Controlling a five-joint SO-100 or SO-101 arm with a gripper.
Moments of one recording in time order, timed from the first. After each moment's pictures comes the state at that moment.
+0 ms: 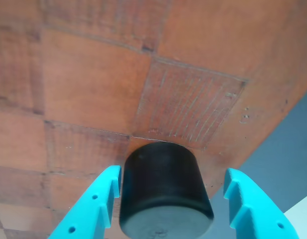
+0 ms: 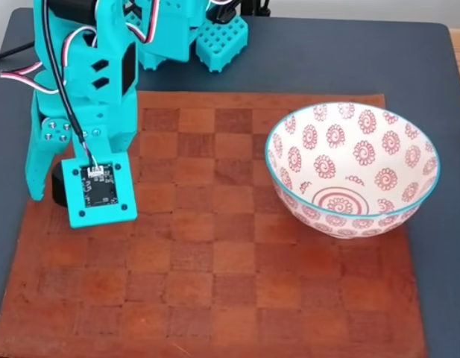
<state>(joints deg) 17.3 83.3 113.5 64.4 57.0</state>
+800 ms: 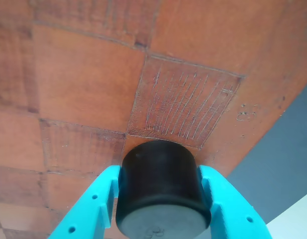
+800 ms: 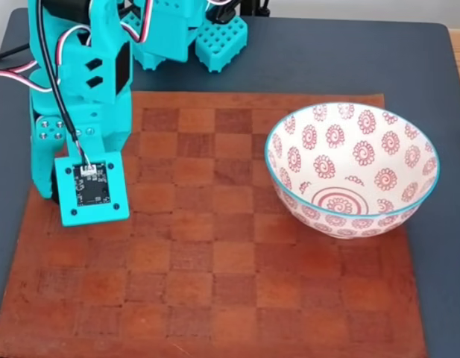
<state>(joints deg) 17.8 83.3 113.5 64.4 57.0</state>
